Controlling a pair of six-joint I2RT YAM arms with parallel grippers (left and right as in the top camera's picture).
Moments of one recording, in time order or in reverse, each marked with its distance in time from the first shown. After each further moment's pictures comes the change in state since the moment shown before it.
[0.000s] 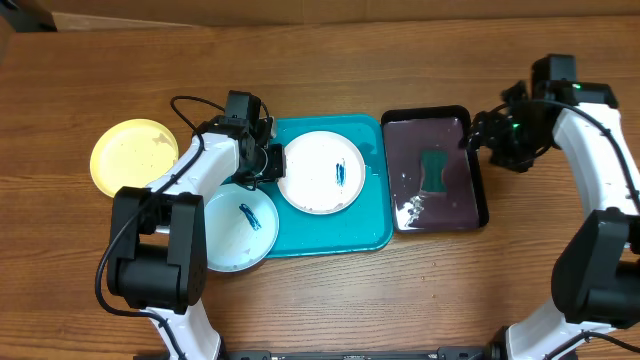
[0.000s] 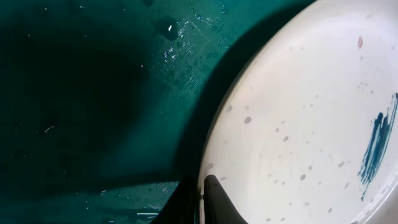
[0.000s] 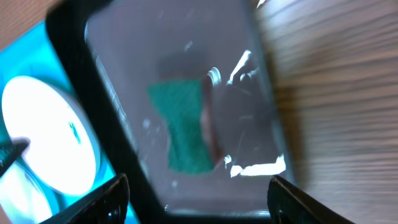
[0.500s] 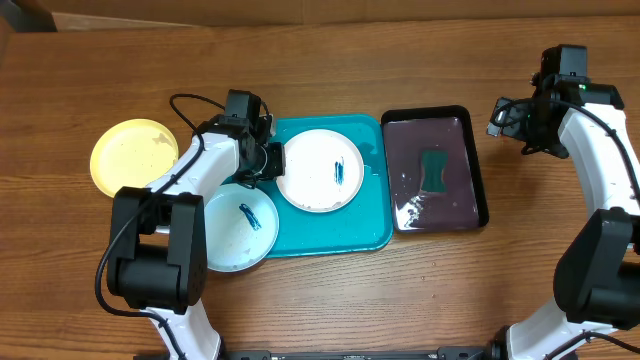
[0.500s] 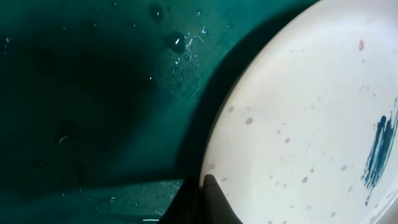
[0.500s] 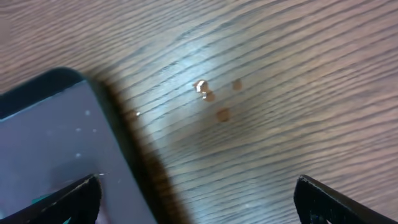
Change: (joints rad) left arm 0.000 0.000 0.001 0.016 -0.023 0.004; right arm -0.047 0.000 0.000 0.208 0.404 0.014
